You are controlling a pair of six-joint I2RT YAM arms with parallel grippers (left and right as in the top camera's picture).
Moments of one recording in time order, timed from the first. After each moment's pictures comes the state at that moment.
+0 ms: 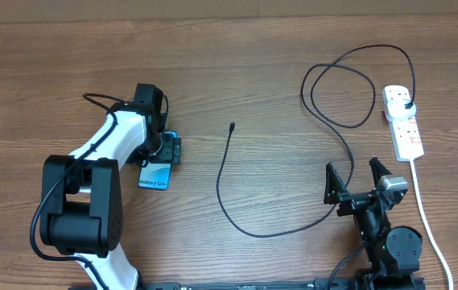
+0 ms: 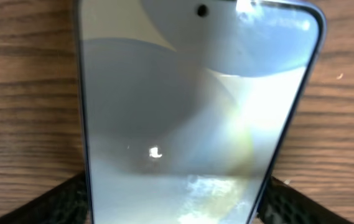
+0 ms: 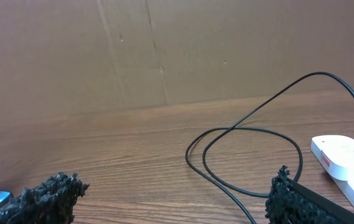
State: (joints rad) left arm -0.12 1.91 1.17 -0.79 0.00 -0.13; right arm 0.07 0.01 0.02 -0.03 -0.10 0.17
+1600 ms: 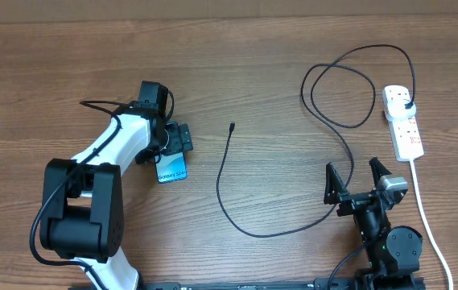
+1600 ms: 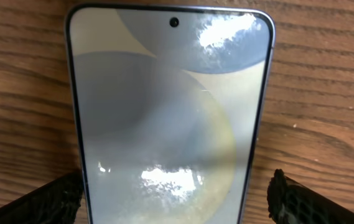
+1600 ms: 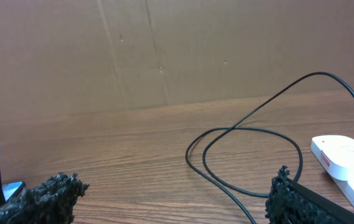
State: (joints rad) left arm -0.14 1.90 1.14 -0.66 0.05 -0.40; right arm 0.07 0.01 0.02 -0.03 -0.10 0.17
